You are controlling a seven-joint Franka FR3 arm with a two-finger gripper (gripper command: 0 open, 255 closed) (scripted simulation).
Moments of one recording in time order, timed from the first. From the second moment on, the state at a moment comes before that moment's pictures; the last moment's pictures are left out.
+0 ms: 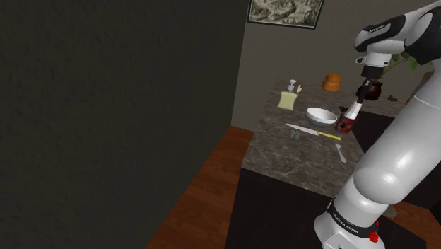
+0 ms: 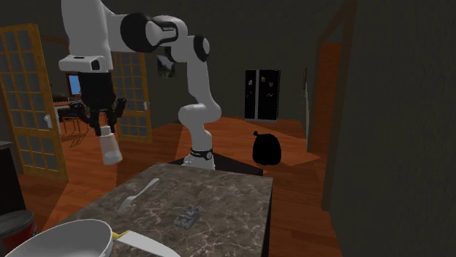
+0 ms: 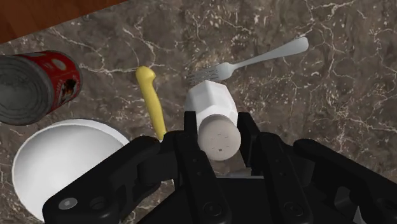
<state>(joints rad) -0.06 -0.09 -1.12 -1.86 -0.14 1.74 -1.24</state>
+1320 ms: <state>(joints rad) -0.52 0.56 -1.03 -1.46 0.39 1.71 -1.66</state>
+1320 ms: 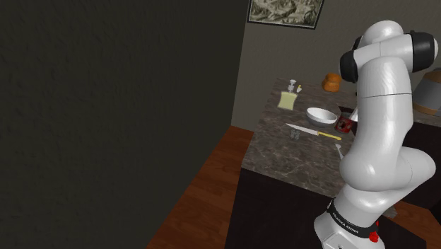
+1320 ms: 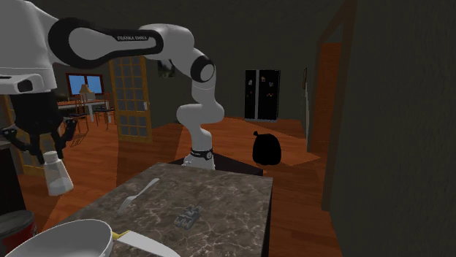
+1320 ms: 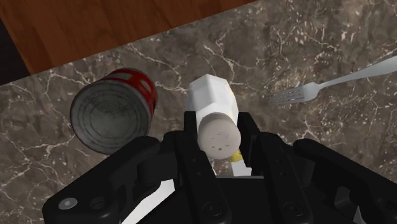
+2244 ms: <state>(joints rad) -0.51 0.60 -1.00 -1.59 0.44 1.87 -1.68</state>
